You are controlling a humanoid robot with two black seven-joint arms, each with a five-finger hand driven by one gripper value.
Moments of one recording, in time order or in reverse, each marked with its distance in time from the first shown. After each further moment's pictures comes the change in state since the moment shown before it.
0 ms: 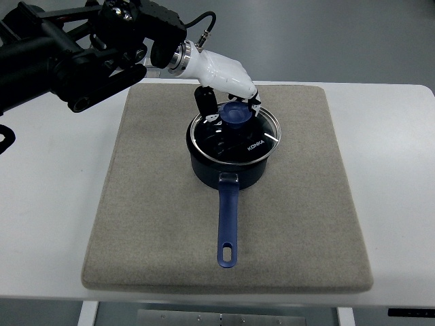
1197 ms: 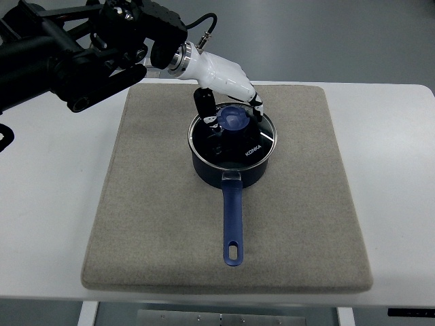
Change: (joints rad) left arm -0.002 0.001 0.019 -0.011 0.003 -0.033 0.000; right arm 0.000 0.000 0.000 0.000 0.000 0.000 0.000
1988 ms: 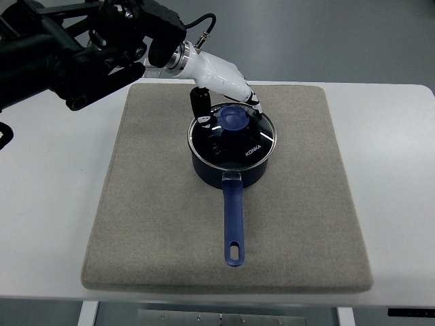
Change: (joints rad) left arm -0.013 0.000 0.004 0.011 0.021 -0.024 0.000; right arm 0.000 0.000 0.000 0.000 0.000 0.000 0.000
